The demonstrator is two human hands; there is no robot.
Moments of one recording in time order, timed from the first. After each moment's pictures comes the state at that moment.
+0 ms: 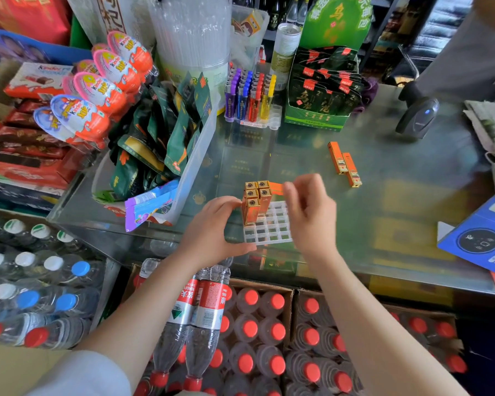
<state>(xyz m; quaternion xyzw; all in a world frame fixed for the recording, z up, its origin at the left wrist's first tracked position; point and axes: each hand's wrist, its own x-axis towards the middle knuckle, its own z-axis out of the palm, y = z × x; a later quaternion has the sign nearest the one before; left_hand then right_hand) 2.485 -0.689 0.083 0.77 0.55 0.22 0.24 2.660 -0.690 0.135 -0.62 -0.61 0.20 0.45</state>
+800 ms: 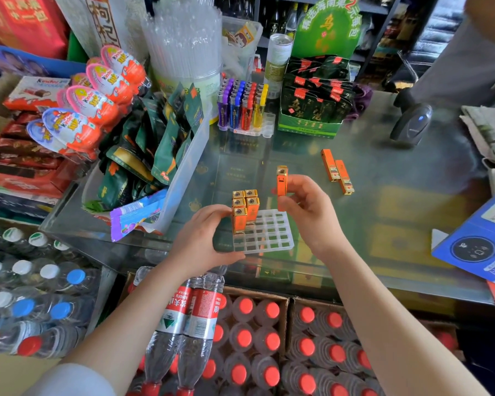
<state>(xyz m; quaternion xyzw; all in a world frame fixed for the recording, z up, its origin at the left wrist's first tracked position) 2.485 -0.691 0.082 0.77 0.56 0.22 0.22 2.695 -0.669 0.135 -0.53 -0.62 0.41 0.42</state>
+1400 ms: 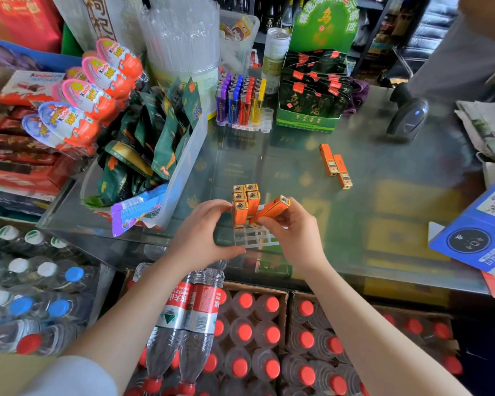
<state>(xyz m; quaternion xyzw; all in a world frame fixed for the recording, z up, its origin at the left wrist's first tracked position) 2.485 -0.691 0.082 0.77 0.56 0.23 0.22 2.673 -0.696 0.110 -0.58 -0.62 0.34 0.41</state>
